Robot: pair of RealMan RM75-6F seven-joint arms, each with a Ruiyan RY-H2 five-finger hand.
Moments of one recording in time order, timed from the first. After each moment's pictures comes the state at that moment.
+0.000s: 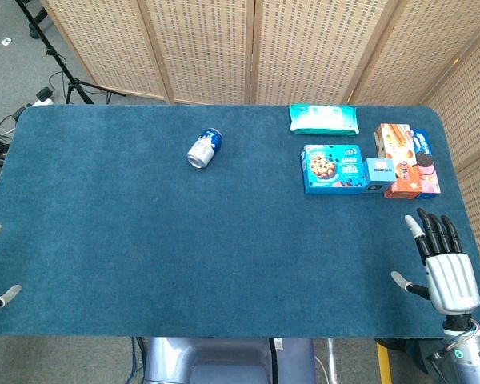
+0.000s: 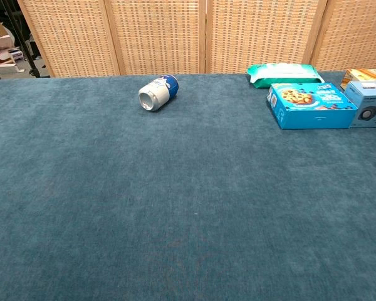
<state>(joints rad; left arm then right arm) 0.00 -1.02 -0.01 -1.64 1.62 1.65 -0.12 0.13 -1.19 0.09 -1.56 -1.62 1.59 -0.08</state>
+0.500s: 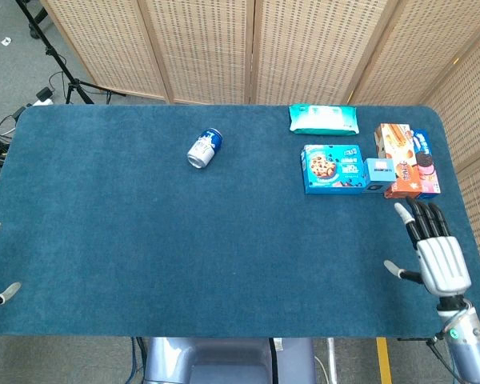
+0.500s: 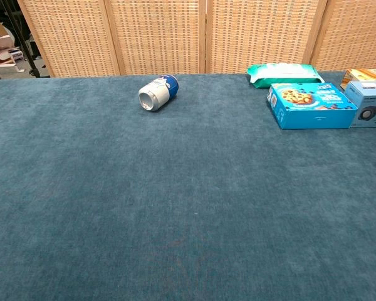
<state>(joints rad) -0.02 -1.02 -0.03 -1.65 1.59 1.62 -0.09 0.23 -1.18 0.14 -1.52 -1.57 1.44 0.03</state>
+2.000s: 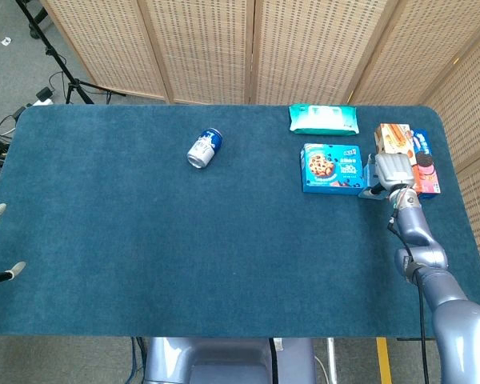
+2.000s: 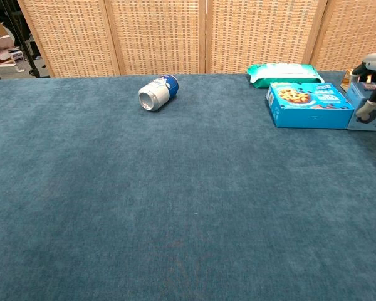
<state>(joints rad) -0.11 -1.10 -0.12 -1.62 1.35 1.44 0.07 0.86 -1.70 0.22 -0.36 -1.28 0.51 0.22</state>
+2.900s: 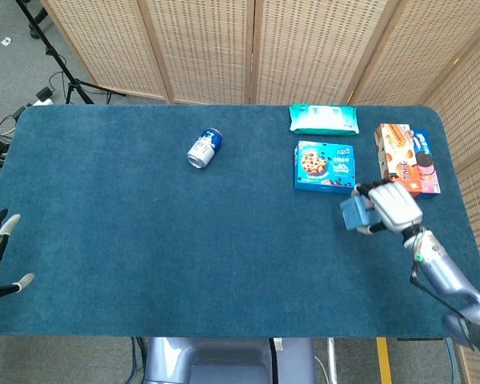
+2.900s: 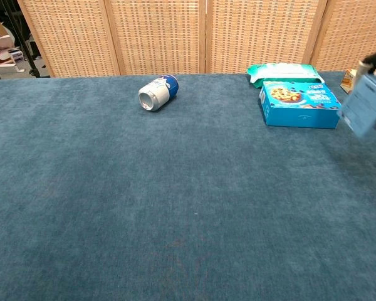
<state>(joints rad) -0.08 -1.08 -0.05 -1.65 1.50 1.51 0.03 0.62 -1.17 0.05 -1.31 -1.48 1.02 0.15</state>
